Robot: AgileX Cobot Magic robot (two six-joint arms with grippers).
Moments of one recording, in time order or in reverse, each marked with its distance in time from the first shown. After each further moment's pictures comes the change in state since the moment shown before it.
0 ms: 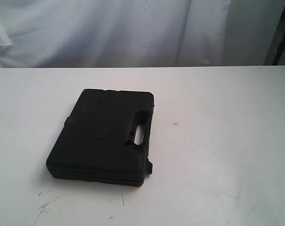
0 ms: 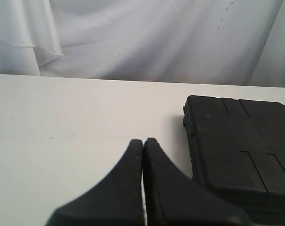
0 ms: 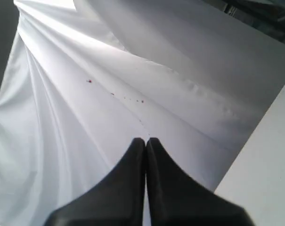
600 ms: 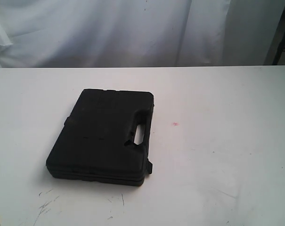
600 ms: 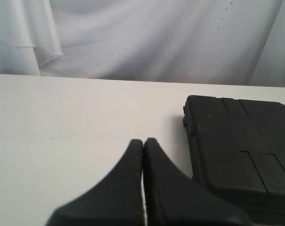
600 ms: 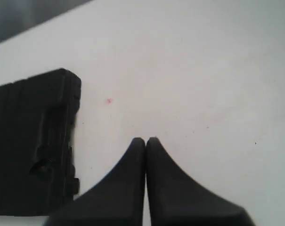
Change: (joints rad) left arm 0.000 0.000 0.000 0.002 0.000 0.001; right arm 0.007 0.972 -0.900 -0.294 0.986 -0.339
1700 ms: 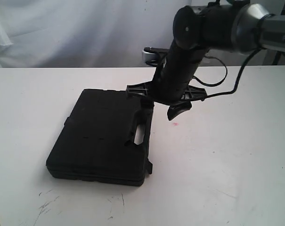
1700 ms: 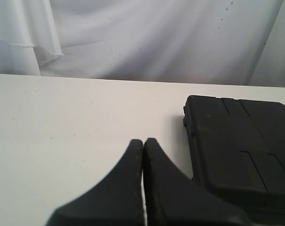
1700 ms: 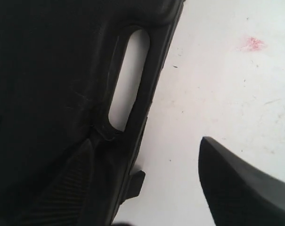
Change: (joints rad) left arm 0.000 0.000 0.000 0.000 0.000 0.000; right arm 0.528 1.015 -0.745 -0.106 0.212 0.102
